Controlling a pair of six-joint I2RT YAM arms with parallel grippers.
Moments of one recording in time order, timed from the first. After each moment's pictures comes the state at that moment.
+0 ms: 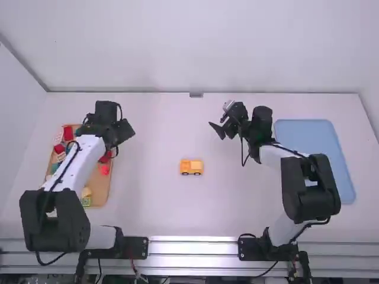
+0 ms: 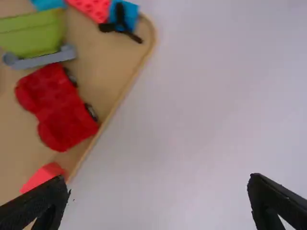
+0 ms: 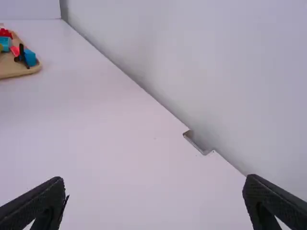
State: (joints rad) left arm 0.07 1.47 1.07 -0.65 -0.19 -0.61; right arm 0.15 1.77 0.84 0.61 -0.67 -0.42
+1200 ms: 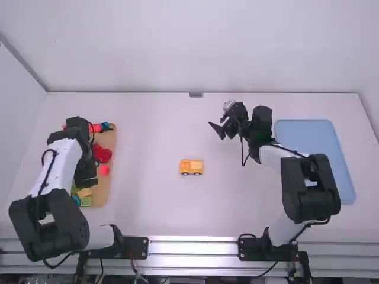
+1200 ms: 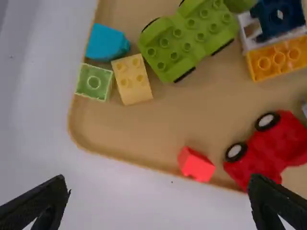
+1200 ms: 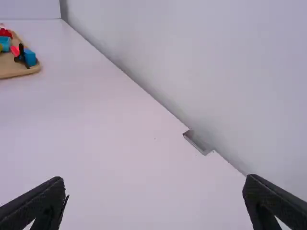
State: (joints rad) left arm 0.38 1.45 1.05 -1.03 -0.30 -1.58; right arm 0.15 1.77 0.84 0.61 -0.67 -0.43
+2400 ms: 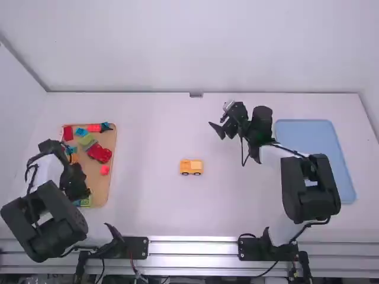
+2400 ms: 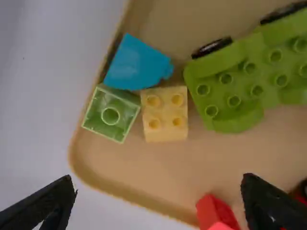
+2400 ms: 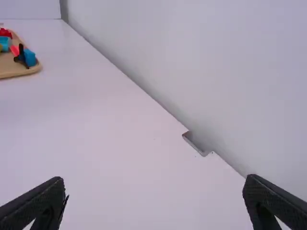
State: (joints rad) left arm 0.69 1.48 0.89 -0.89 -0.07 -1.52; right arm 0.15 1.77 0.84 0.62 -0.67 -0.43
